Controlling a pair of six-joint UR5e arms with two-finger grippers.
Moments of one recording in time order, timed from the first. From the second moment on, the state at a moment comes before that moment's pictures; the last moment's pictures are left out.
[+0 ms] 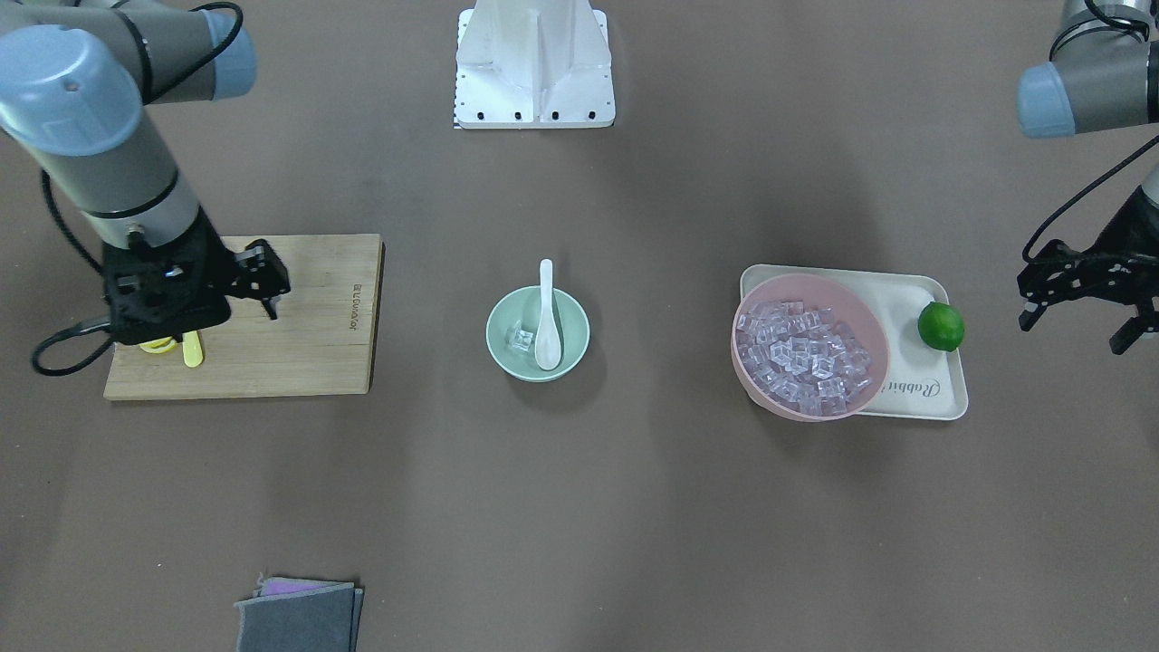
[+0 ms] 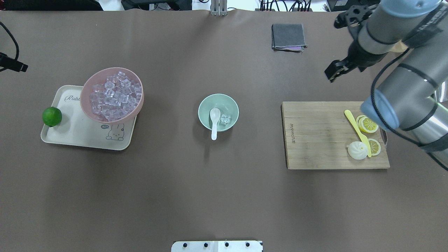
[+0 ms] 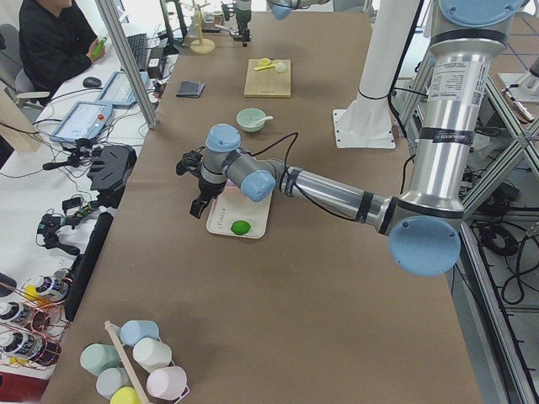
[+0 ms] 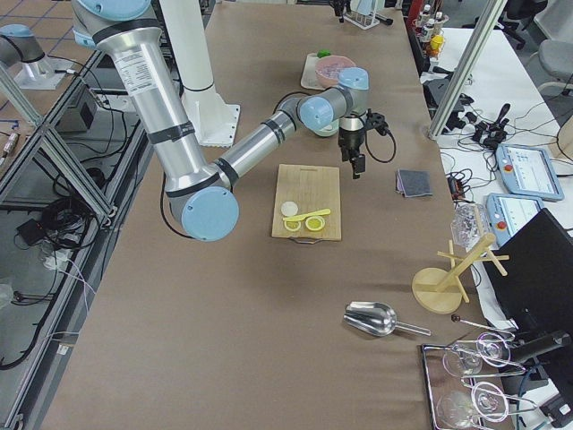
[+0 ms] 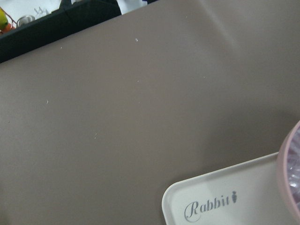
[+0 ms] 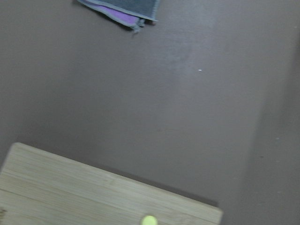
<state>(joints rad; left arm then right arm) -1.24 -1.68 -1.72 -1.97 -2.13 -0.22 1.07 -1.20 1.83 -1.73 2.03 0.31</state>
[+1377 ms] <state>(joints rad) -1.57 -1.50 -1.64 -1.97 -2.37 -0.19 1.60 -1.58 1.67 -1.73 2.40 -0.16</state>
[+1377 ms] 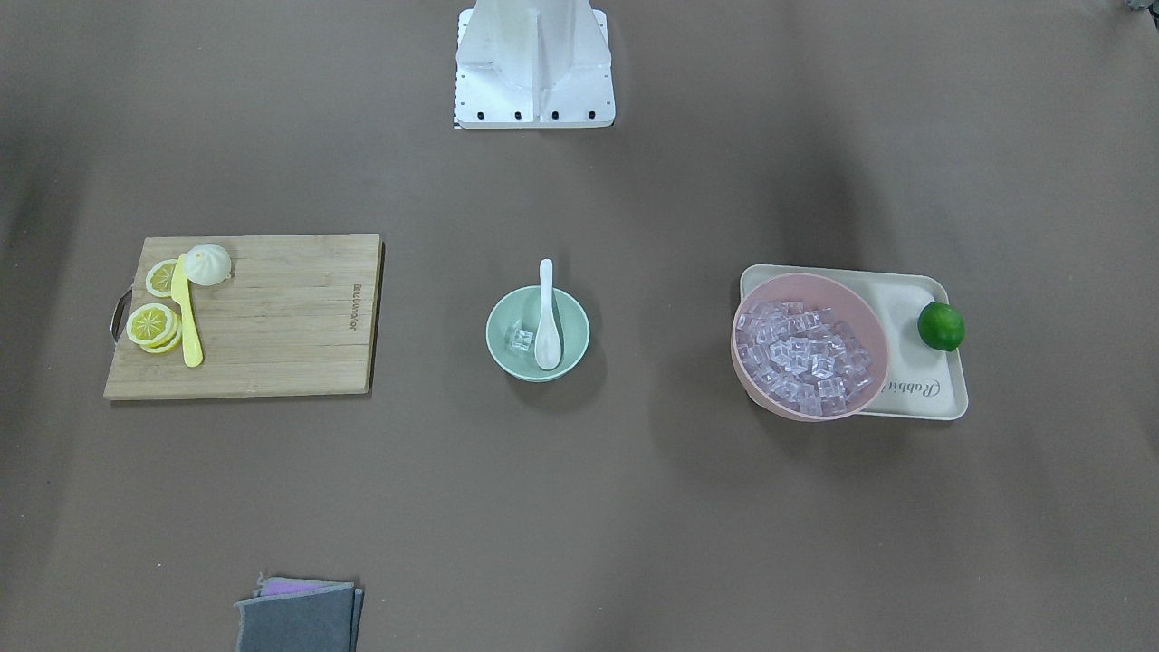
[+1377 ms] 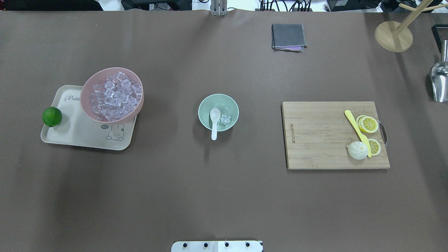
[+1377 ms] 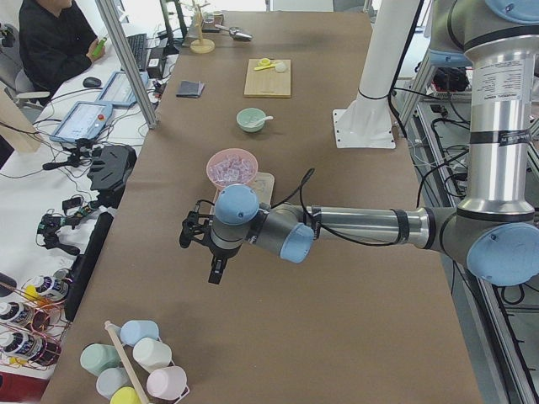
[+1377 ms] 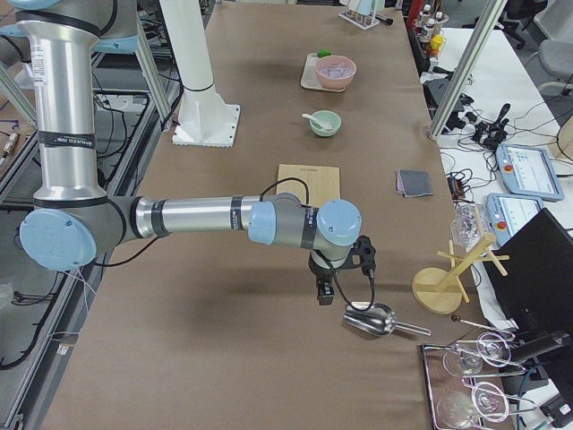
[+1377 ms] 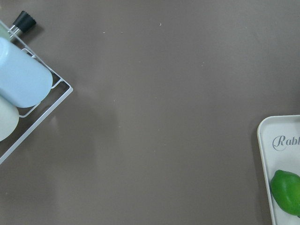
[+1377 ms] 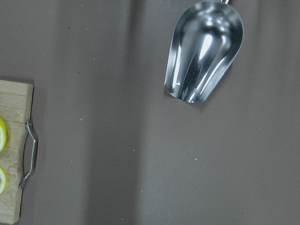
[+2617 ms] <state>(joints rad) -1.56 -1.50 -1.68 -1.85 -2.30 -0.18 1.55 -1.63 1.67 -1.67 2.32 -0.07</state>
